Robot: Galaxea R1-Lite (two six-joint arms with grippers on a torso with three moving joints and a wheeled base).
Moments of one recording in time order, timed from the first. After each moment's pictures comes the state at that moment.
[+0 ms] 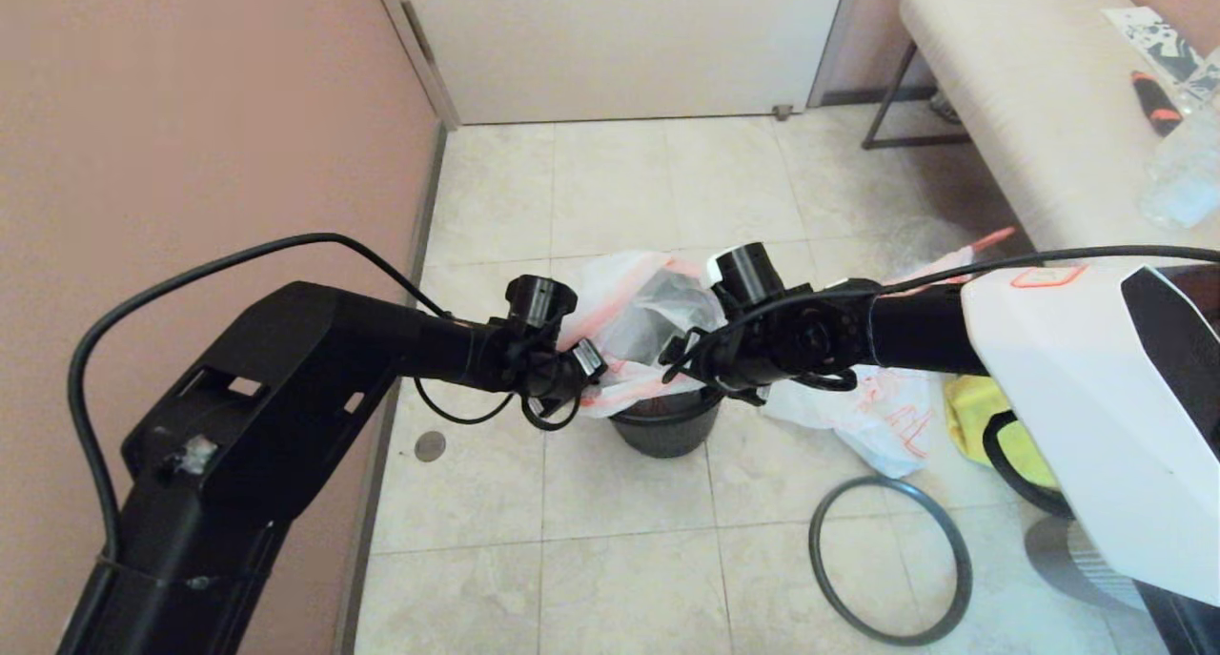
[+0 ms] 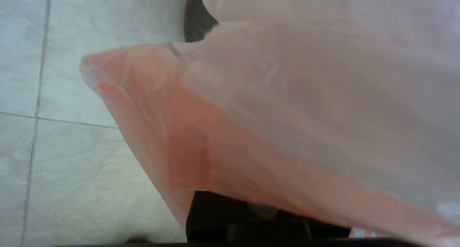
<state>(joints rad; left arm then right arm) -0.39 2.42 -1.78 0.05 -0.03 -0.82 0.55 2.37 -1.99 0.31 -0.11 0.77</state>
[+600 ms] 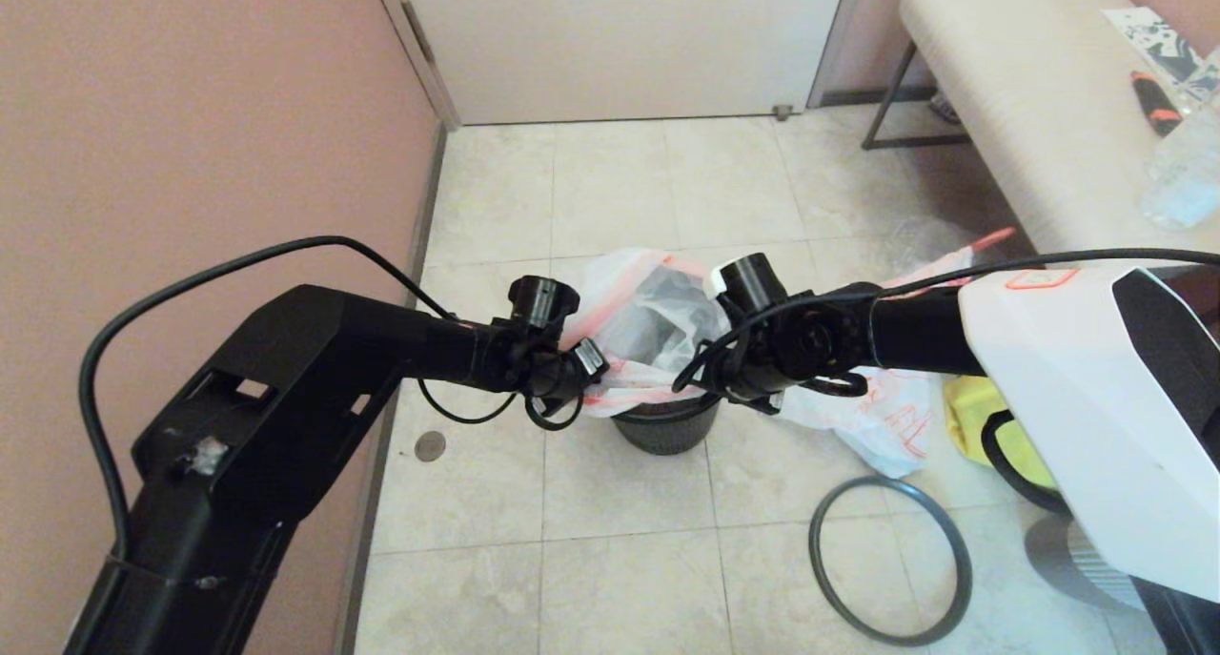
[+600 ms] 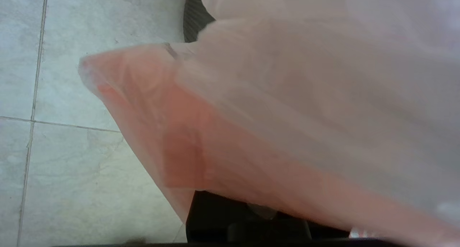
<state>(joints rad) -0.39 2.44 -1.80 0.04 -0.02 -0.83 0.54 2.38 -1.98 0.38 -0.14 0.74</state>
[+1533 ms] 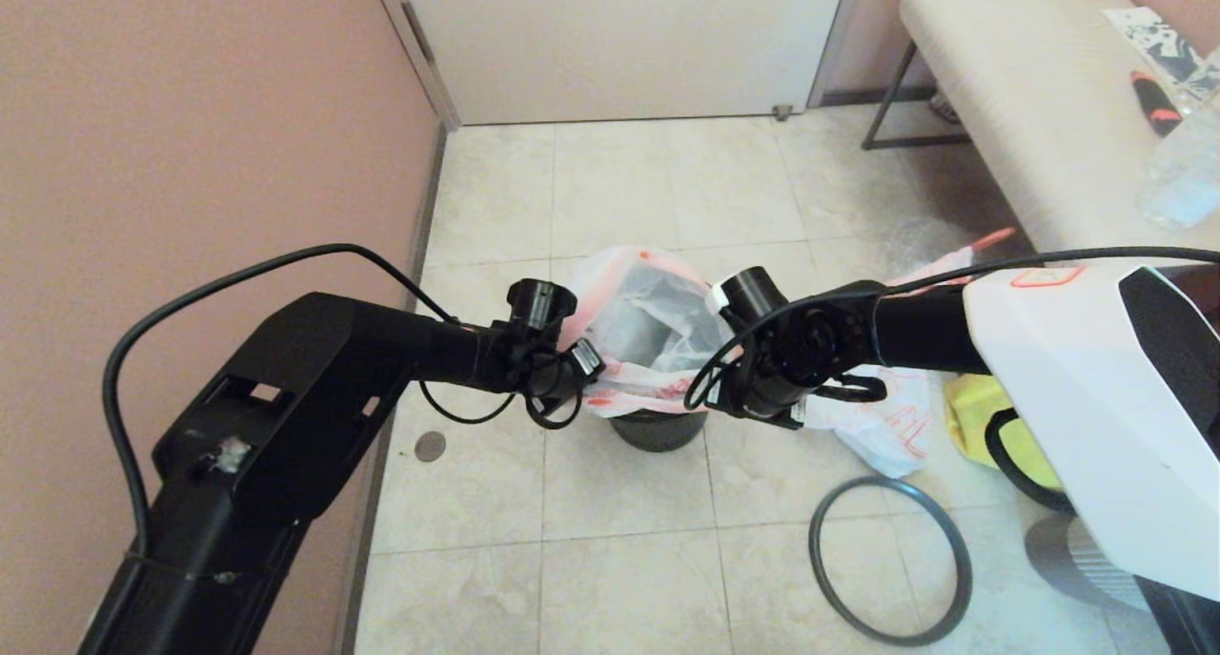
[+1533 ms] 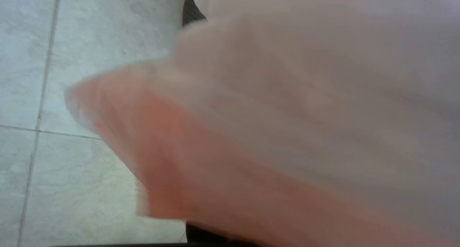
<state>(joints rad) -0.38 2.48 -1.84 0.05 -0.02 -0.83 0.54 2.38 -1.98 0.52 -0.20 0.69</state>
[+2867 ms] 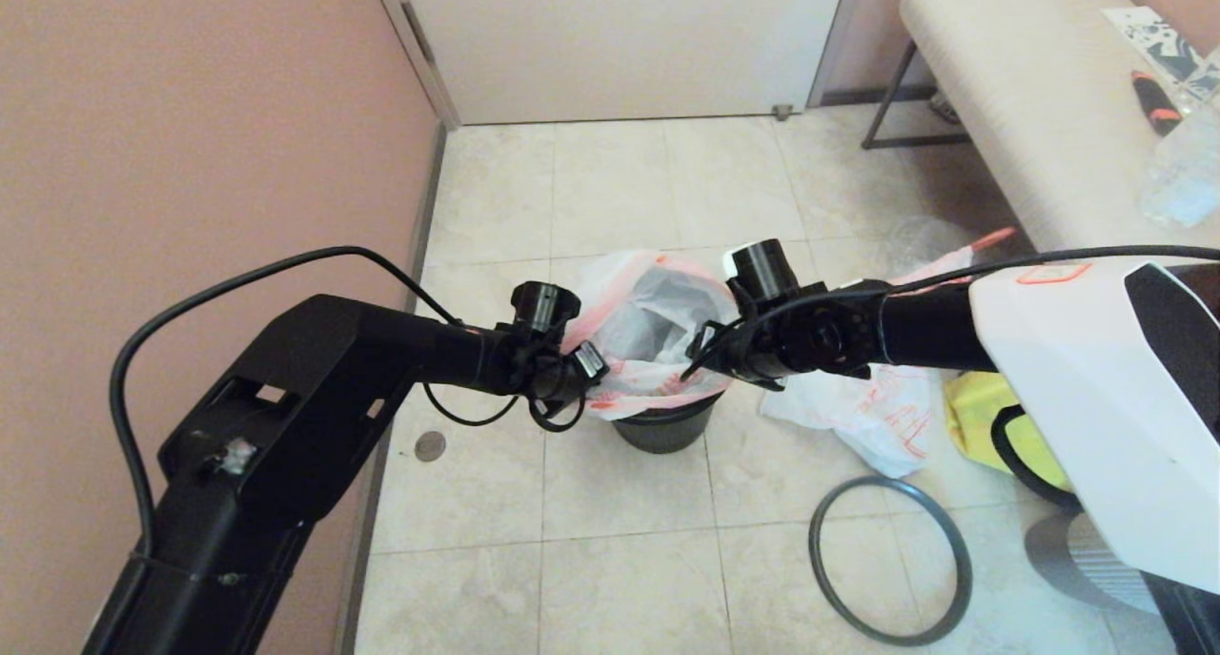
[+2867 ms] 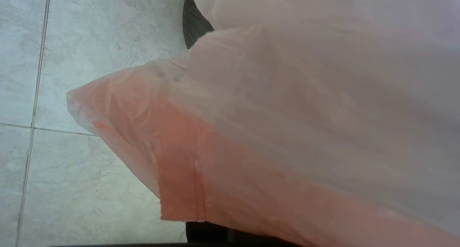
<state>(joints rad) -0.38 2.48 -1.84 0.05 -0.02 -0.83 0.52 2.37 -1.96 0.23 -0.20 0.65</state>
